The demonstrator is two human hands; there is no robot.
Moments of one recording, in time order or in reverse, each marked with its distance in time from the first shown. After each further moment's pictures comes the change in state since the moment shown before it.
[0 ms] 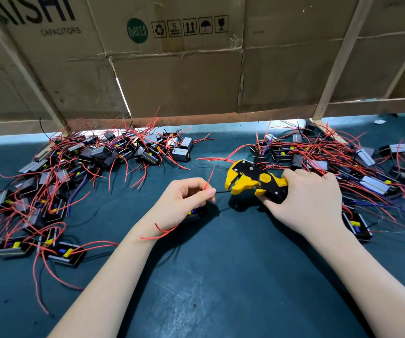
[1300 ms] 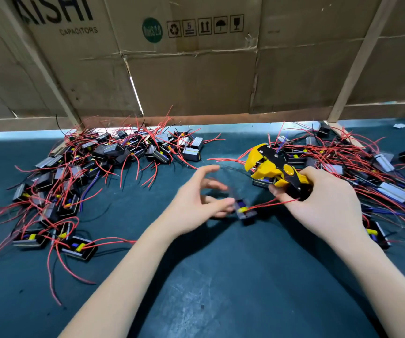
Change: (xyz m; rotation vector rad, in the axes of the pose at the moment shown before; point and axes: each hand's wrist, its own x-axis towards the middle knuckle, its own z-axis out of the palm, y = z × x) left_hand -0.009 0.015 0.010 0.081 0.083 -0.126; right_hand -0.002 -0.001 -0.018 0.429 0.017 0.146
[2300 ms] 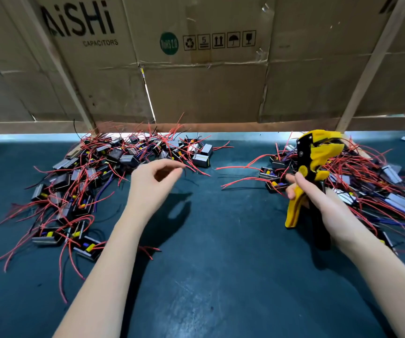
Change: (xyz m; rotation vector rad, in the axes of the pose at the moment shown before) left_hand 0.000 -0.004 -0.074 0.329 0.577 0.199; right_hand 0.004 0.003 0.002 0.963 -0.399 0.165
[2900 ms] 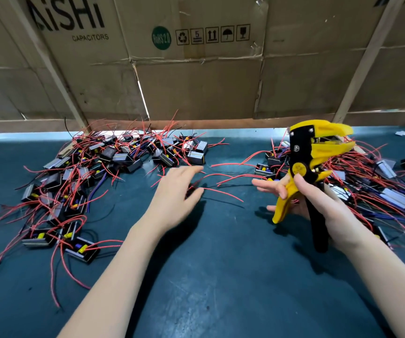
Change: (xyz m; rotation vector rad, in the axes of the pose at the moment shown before) left_hand -0.012 0.001 0.030 0.431 -0.341 0.245; right_hand -0.008 -0.006 0.002 0.239 -0.319 -0.131
